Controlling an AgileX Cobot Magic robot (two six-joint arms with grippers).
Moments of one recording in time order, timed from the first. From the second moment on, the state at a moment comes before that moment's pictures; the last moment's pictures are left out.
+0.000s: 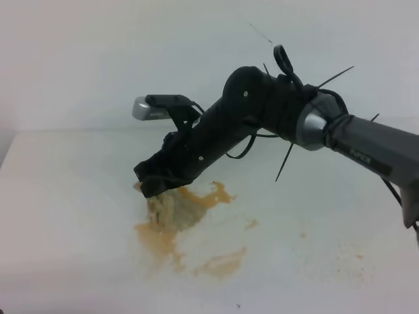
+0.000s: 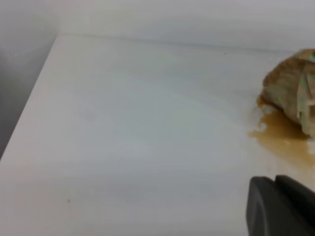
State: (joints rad) left arm -0.06 -0.03 0.04 -0.14 0.30 -0.07; right arm 0.67 2.29 -1.97 0.64 0.90 -0.34
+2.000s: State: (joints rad) left arm -0.06 -0.03 0.04 -0.14 0.30 -0.07; right arm 0.79 2.47 -2.10 0.13 1.18 -0.35
